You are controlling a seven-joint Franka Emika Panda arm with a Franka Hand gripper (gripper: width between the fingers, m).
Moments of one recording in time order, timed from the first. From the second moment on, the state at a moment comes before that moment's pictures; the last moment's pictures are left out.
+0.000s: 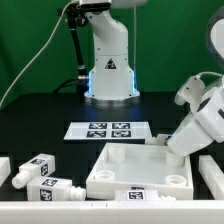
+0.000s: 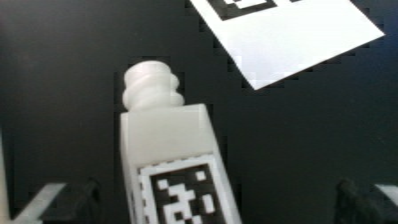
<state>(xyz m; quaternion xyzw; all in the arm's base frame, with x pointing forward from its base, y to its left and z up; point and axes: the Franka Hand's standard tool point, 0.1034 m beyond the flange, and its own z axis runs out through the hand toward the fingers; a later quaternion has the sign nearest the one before) 0.438 0.148 0.026 0.76 0.49 -0.40 0.10</state>
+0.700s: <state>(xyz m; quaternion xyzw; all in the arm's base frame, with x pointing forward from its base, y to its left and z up) 0.444 0.153 0.025 0.76 0.50 -0.39 0.10</state>
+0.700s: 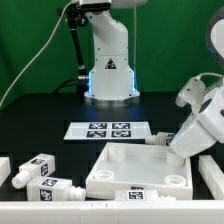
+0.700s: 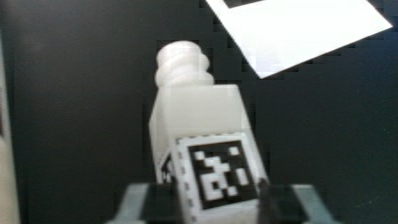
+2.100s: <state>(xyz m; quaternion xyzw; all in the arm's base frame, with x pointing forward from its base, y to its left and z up) 0.422 0.144 0.048 0.79 0.49 -0.35 0.10</state>
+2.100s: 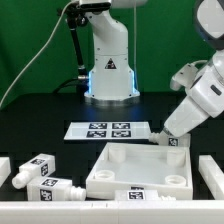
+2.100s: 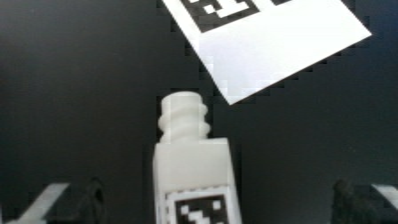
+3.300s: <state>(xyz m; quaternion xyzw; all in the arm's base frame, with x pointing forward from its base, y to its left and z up) 0.419 0.153 0.016 0.79 0.50 -0.33 0.09</state>
